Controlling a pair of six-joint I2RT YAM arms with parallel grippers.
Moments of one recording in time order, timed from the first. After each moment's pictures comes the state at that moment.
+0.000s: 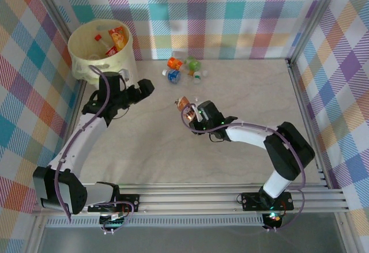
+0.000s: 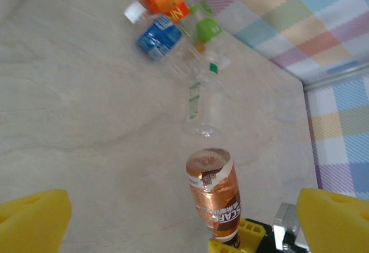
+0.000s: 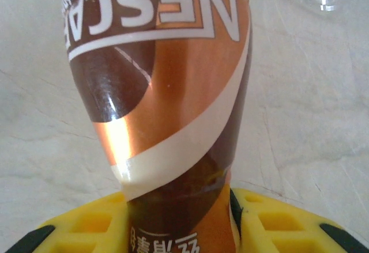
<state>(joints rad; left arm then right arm) -0.21 1.27 1.12 -0.43 0.28 -0.66 0.73 1.63 0.91 -0.07 0.01 0.19</state>
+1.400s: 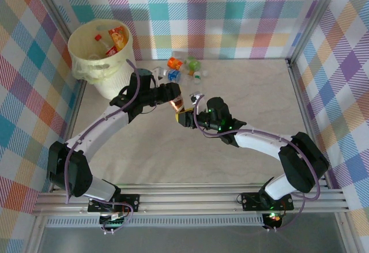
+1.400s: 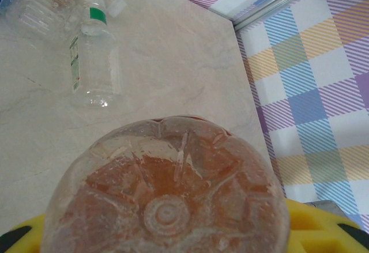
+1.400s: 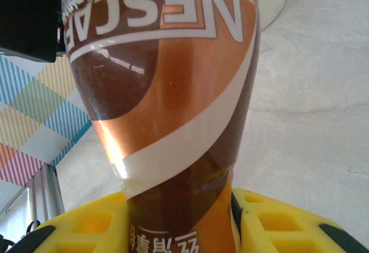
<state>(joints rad) -0.46 1.45 1.20 -0.25 0.35 -0.70 0.74 1.50 0.83 0.34 -0.35 0.47</state>
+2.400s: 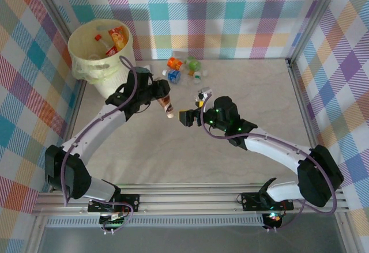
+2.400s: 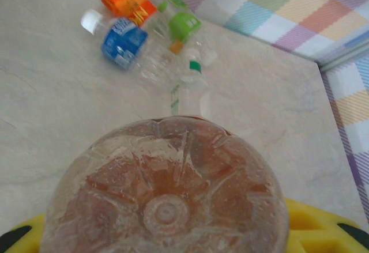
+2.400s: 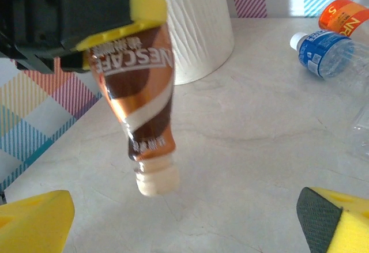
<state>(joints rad) -0.43 1.43 1.26 -0.40 0.01 -0.60 0.74 1.33 0.82 0.20 -0.15 0.36</state>
